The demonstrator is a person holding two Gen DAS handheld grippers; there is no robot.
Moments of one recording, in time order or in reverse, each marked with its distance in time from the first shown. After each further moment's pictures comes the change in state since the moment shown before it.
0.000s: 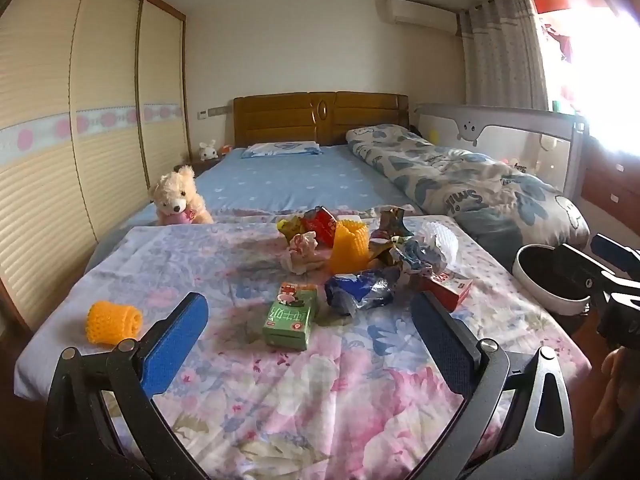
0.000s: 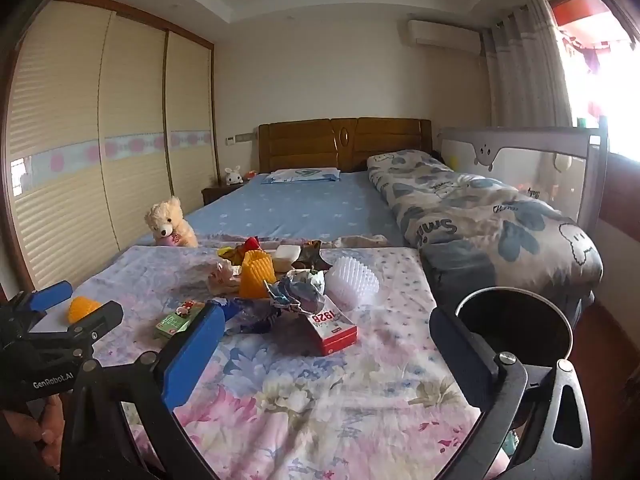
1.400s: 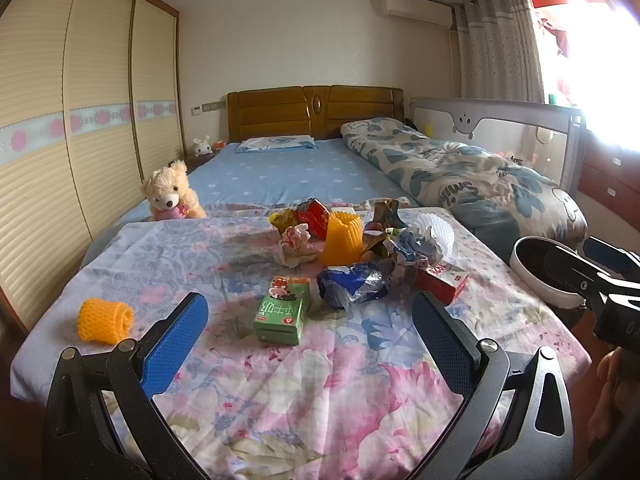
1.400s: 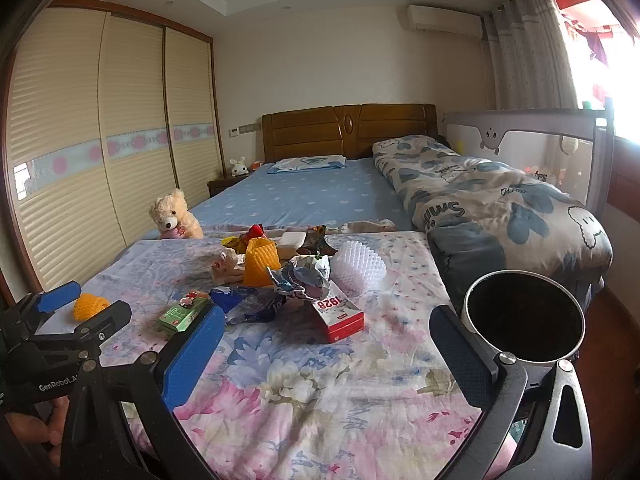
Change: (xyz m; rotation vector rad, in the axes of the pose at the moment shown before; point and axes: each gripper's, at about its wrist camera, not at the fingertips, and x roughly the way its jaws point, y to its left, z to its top) left arm 0.008 -0.014 -0.005 0.018 0.014 -0.008; right arm 0.009 -0.004 -0.009 0.022 0.035 0.025
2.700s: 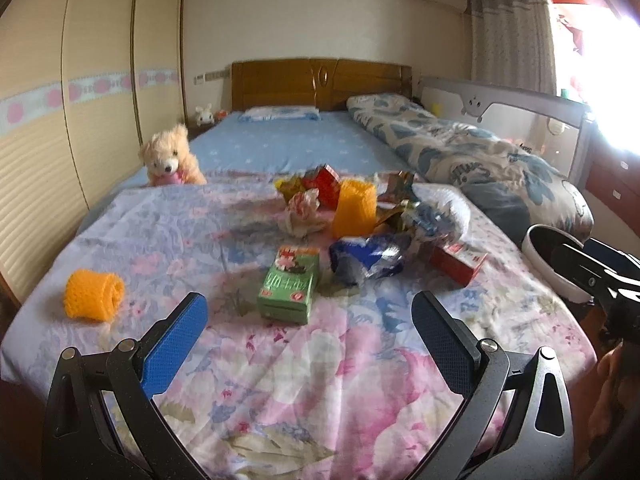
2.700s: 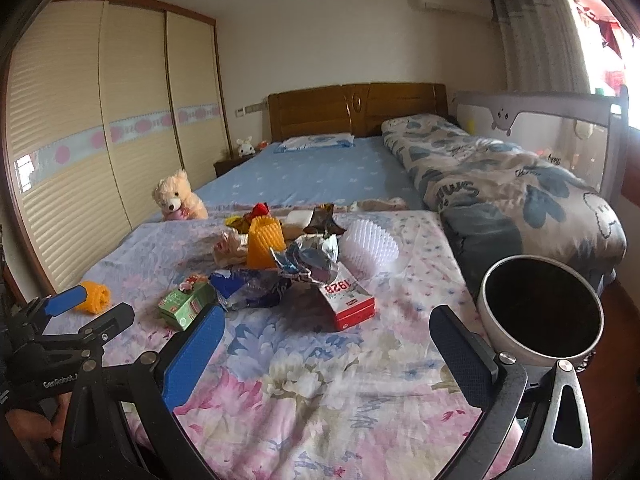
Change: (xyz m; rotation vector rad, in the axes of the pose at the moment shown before) left arm 0.032 0.013 -0.020 -0.043 0.130 -0.003; right arm 0.030 -0.003 -0.003 0.007 0.098 0.042
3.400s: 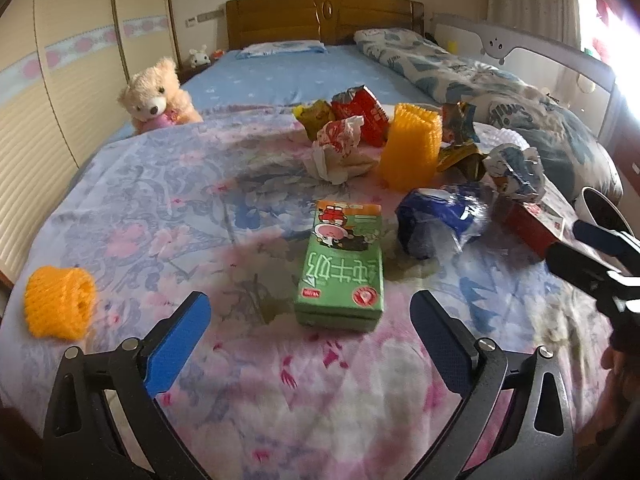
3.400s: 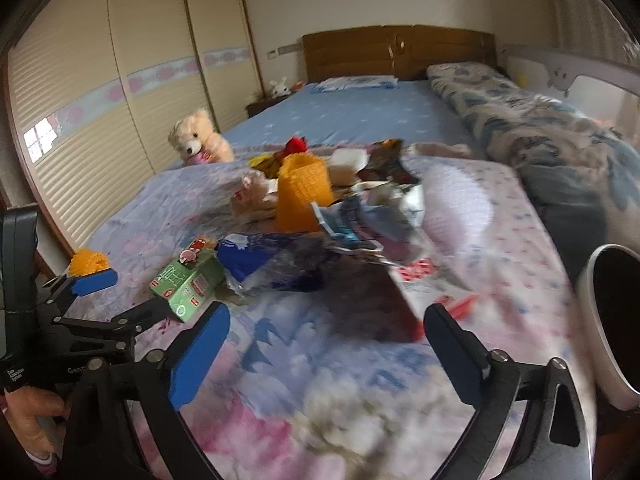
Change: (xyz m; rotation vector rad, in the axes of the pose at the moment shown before) left arm 0.106 0.038 0.011 0.026 0.257 0.006; right arm 0.112 0.033 0.001 -0.042 0.229 0.144
